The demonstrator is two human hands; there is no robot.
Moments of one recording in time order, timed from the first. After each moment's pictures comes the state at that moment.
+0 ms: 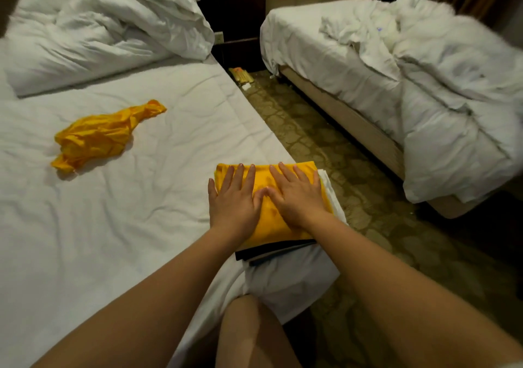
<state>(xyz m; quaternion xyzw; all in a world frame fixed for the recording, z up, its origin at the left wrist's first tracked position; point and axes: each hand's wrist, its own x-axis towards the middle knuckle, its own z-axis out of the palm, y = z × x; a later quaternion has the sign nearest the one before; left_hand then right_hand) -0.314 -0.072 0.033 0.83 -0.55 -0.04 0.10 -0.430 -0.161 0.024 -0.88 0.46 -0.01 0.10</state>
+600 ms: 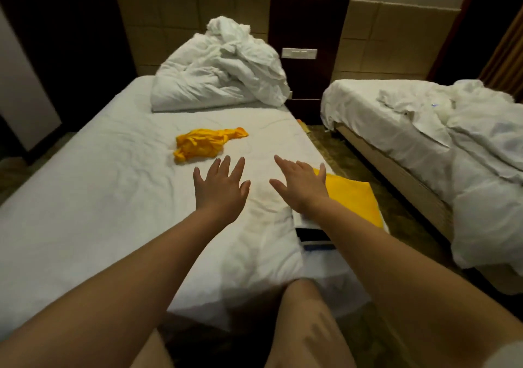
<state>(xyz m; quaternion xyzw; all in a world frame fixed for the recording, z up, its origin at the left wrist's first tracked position) -0.255 0.140 0.114 0.89 -0.44 0.10 0.09 -0.368 0.007 0.121 -0.94 0.34 -0.09 0.01</state>
